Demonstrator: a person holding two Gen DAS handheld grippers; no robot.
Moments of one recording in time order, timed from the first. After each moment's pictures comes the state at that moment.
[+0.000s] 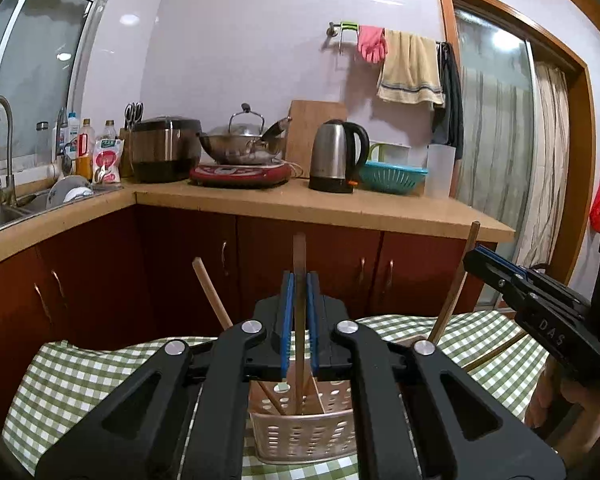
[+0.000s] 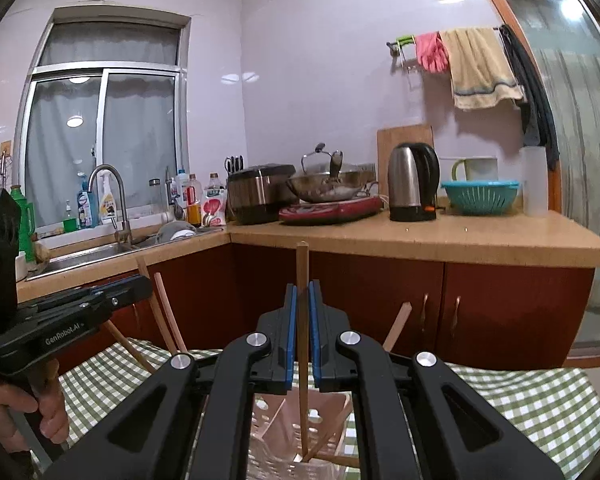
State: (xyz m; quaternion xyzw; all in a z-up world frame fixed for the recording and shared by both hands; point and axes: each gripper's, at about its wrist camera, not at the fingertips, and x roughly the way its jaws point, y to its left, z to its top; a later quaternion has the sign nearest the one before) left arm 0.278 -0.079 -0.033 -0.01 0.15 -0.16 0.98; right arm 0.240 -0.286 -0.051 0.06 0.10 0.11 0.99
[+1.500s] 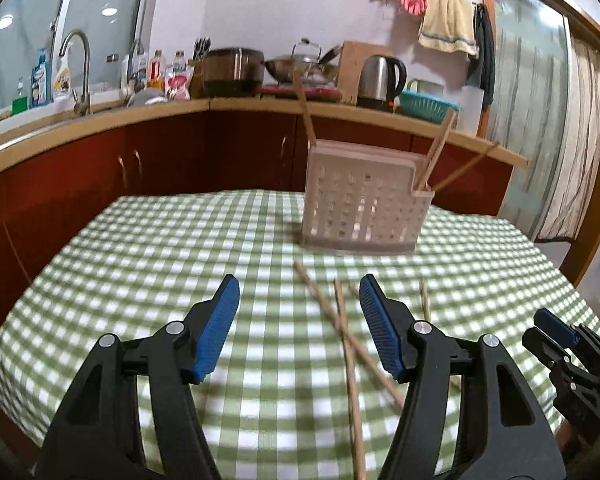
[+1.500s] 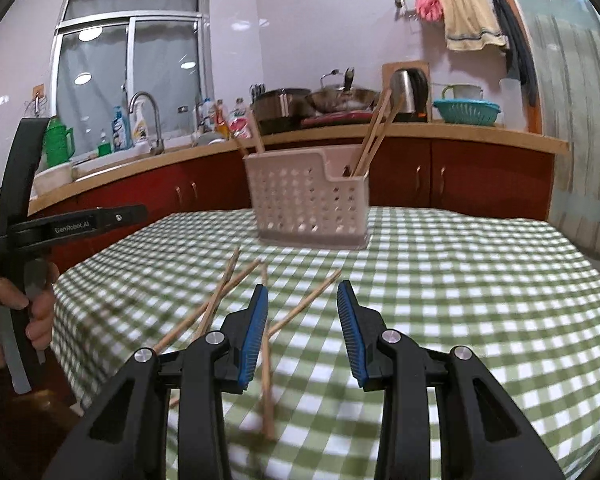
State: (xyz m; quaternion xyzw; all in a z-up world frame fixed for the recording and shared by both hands) left arm 0.088 -0.029 -0.139 -0.02 0.26 -0.07 0.96; right arm 0.033 -0.273 -0.177 0.04 0.20 0.13 0.97
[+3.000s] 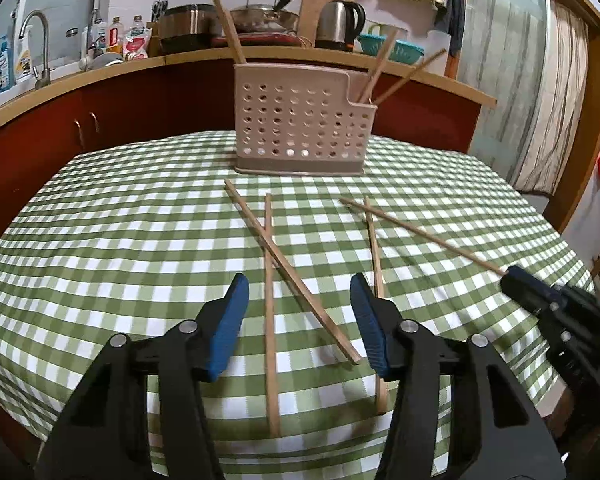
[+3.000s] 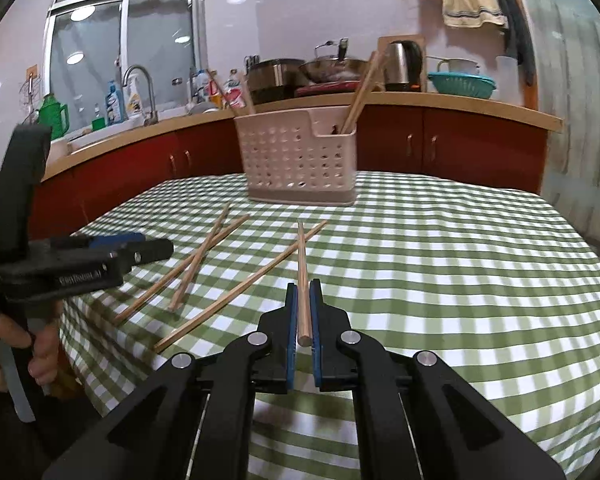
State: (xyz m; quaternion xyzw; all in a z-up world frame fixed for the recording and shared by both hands) left arm 0.071 -0.090 -0.188 0.00 0.33 -0.12 0.94; right arm 0.016 -0.286 -0.194 0.03 0.25 0.12 0.96
